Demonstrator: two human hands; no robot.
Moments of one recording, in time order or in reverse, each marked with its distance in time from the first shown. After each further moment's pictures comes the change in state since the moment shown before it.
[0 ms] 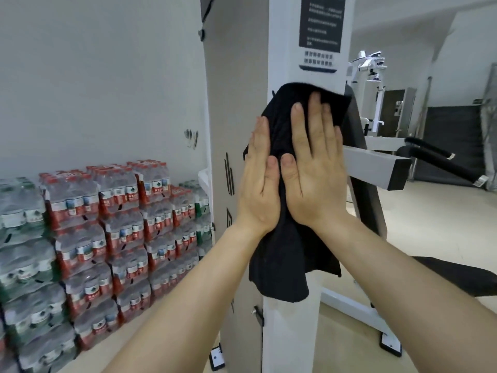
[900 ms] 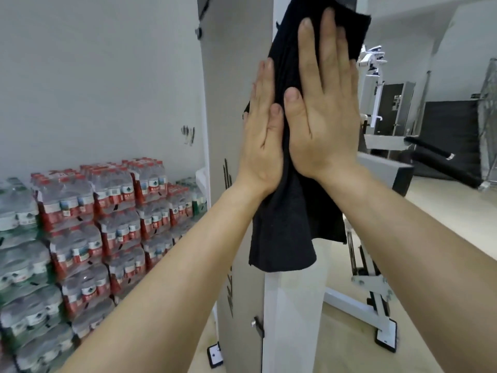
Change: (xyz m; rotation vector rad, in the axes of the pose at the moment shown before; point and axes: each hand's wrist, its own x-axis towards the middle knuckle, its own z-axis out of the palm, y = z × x) left_hand 0.088 0.016 -0.006 -0.086 -0.025 0.040; right_hand 0.095 -0.004 -0.016 0.036 0.128 0.001
